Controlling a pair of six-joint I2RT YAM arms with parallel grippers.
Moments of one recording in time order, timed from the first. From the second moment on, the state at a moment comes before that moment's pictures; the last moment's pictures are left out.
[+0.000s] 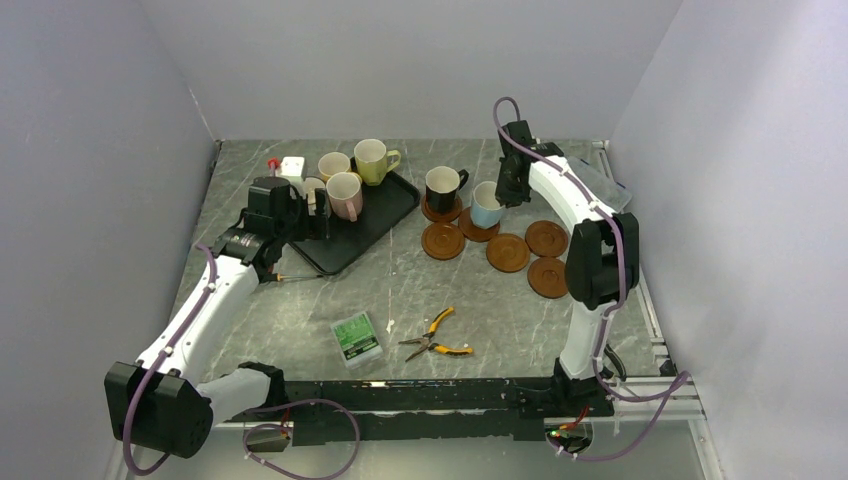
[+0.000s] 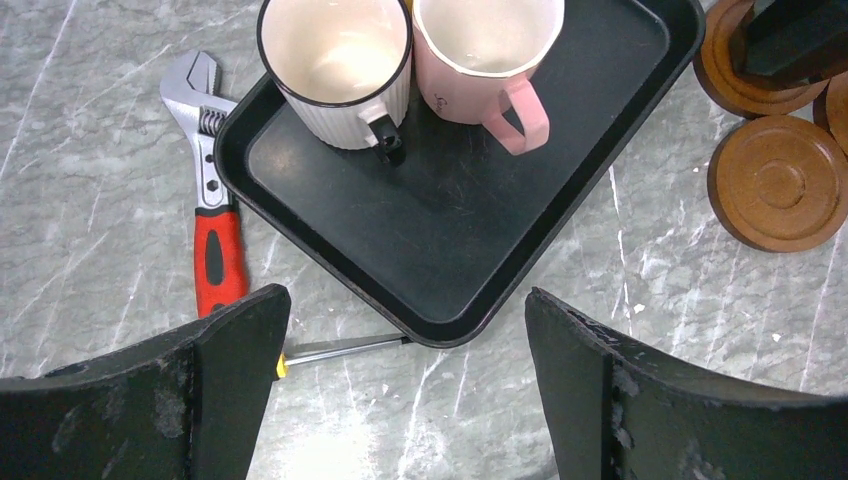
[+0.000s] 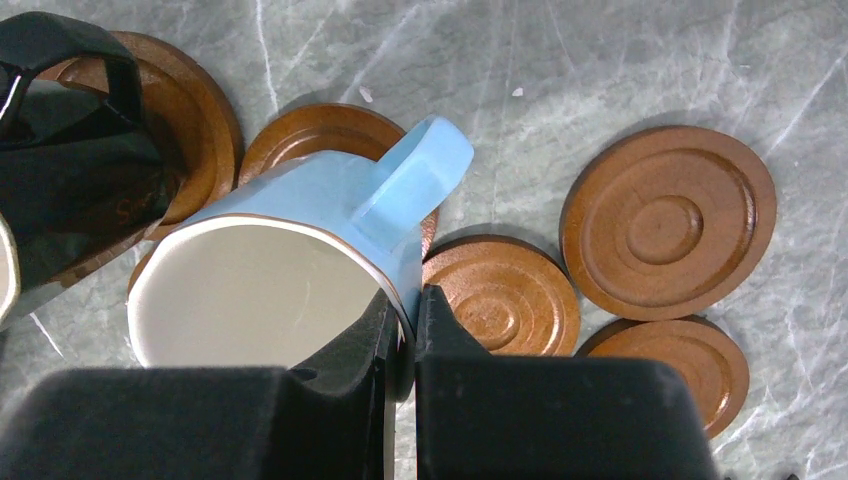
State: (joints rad) left arm -0.24 1.12 0.97 -0.43 -0.13 -0.14; right arm 0.25 1.92 1.66 -0.82 0.17 0.46
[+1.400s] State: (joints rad) left arm -0.24 1.11 0.97 -0.43 -0.10 -0.13; right arm 0.28 1.99 1.72 -0.85 0.20 0.44
